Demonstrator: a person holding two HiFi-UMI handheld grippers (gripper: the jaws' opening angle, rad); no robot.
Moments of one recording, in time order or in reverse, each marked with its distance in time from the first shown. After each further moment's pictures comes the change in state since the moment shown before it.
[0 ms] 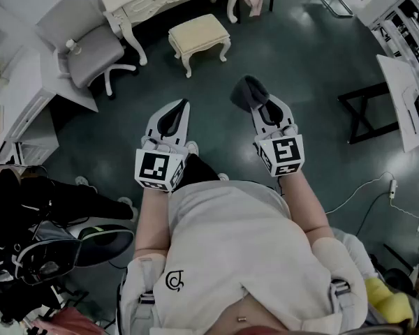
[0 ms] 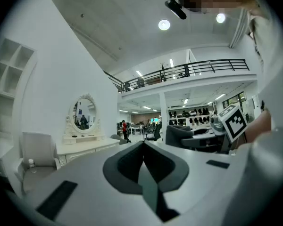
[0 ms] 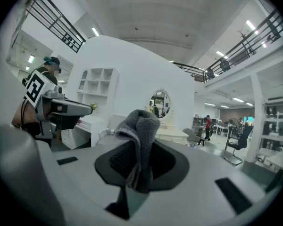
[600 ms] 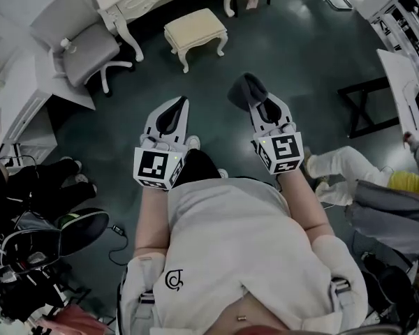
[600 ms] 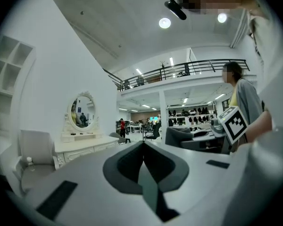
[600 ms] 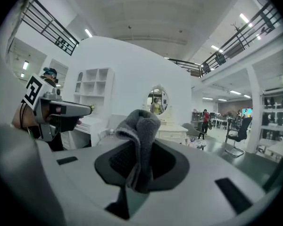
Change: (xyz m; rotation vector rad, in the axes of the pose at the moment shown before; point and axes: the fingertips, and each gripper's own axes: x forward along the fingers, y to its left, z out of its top) left arm 0.019 -0.007 -0.005 -0.009 0.020 -0.004; right arm 0.004 -0.016 -0.017 0.068 0.025 -0.004
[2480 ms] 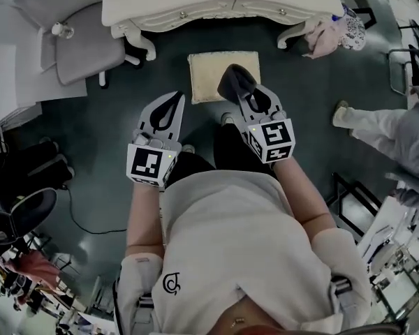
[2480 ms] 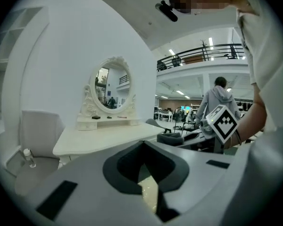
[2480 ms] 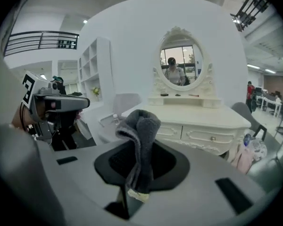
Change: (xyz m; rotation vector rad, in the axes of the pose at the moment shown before) left arm 0.418 0.431 -0.077 -0.163 0.178 0.336; right arm 0.658 -0.143 -0.034 0.004 0.321 0.469
